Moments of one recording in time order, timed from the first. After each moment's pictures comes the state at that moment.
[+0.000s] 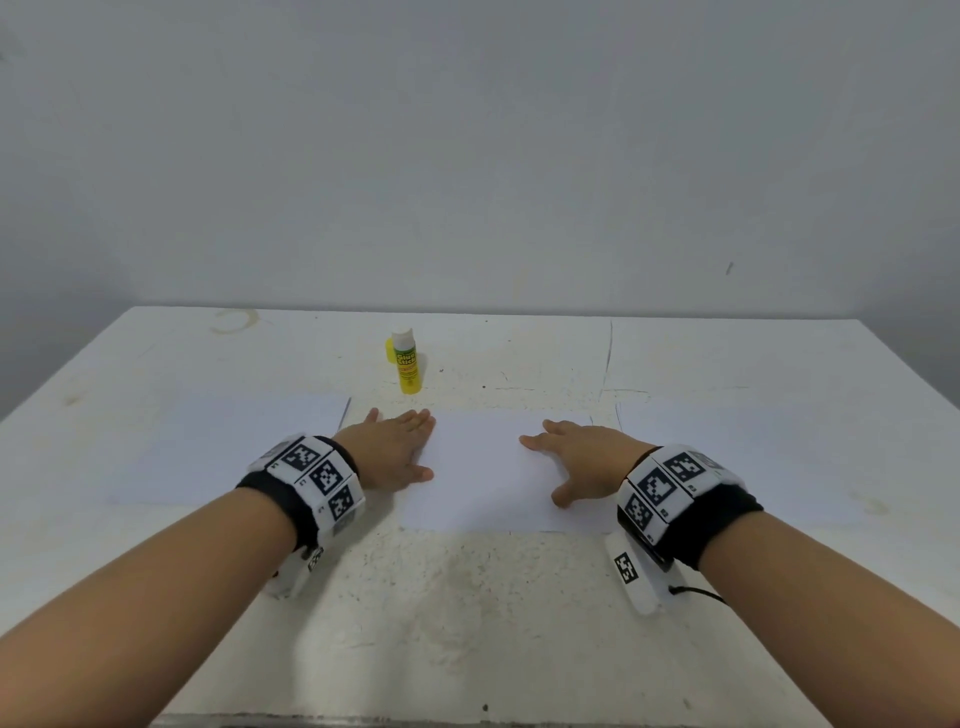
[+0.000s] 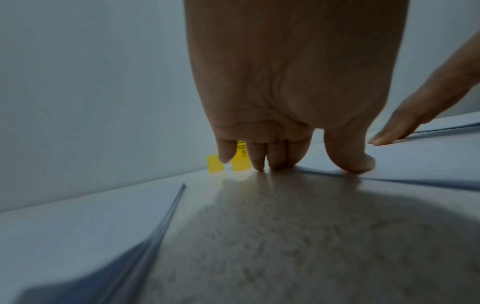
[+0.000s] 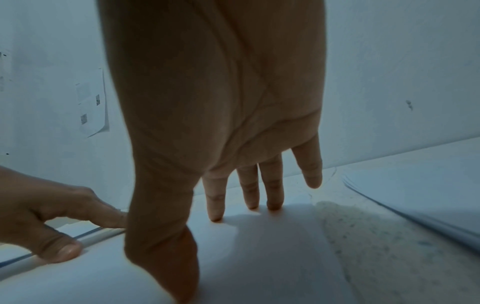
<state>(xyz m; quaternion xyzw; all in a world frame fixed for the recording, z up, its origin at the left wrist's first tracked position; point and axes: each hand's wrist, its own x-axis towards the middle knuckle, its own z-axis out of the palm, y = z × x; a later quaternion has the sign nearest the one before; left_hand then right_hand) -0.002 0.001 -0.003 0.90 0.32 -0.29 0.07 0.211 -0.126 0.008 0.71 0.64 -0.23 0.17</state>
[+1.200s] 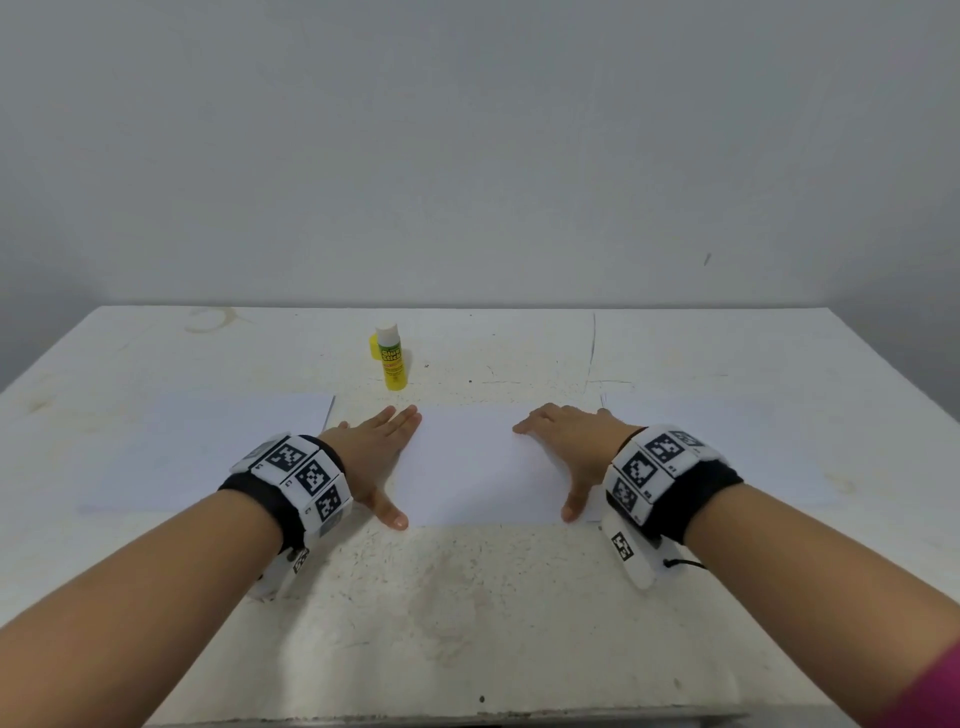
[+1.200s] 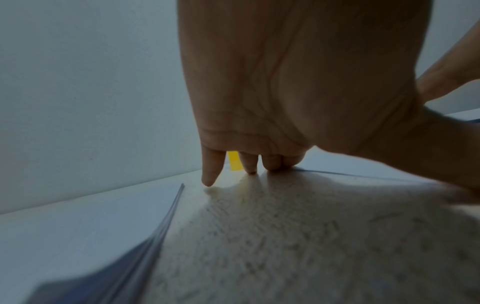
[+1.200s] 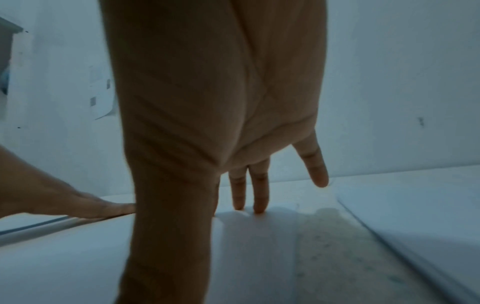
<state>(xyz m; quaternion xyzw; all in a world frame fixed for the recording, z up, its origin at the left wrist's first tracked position) -0.010 0.007 -0.009 0.89 0.30 -0.33 0.09 0.219 -0.127 0.008 0.71 0.66 -0.18 0.18</state>
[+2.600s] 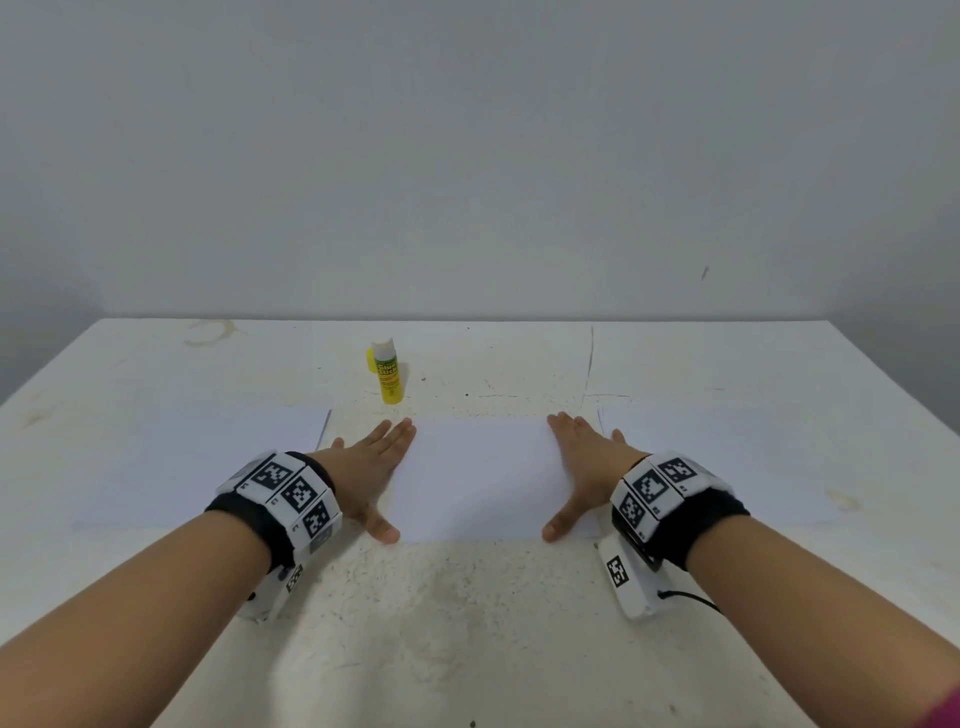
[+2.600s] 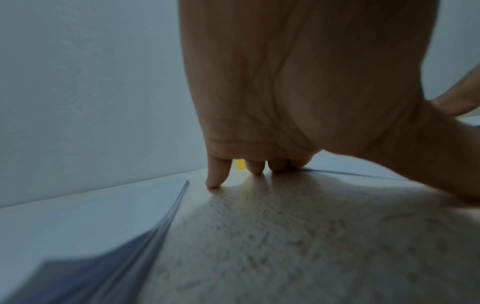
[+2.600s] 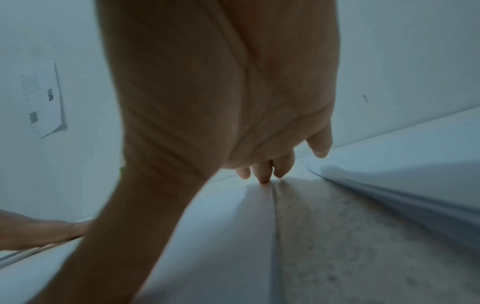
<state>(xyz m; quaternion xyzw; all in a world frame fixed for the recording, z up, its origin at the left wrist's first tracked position) -0.012 0.010 -0.014 0.89 0.30 -0.33 0.13 0.236 -0.134 -0.012 0.78 0.57 -0.25 0.10</state>
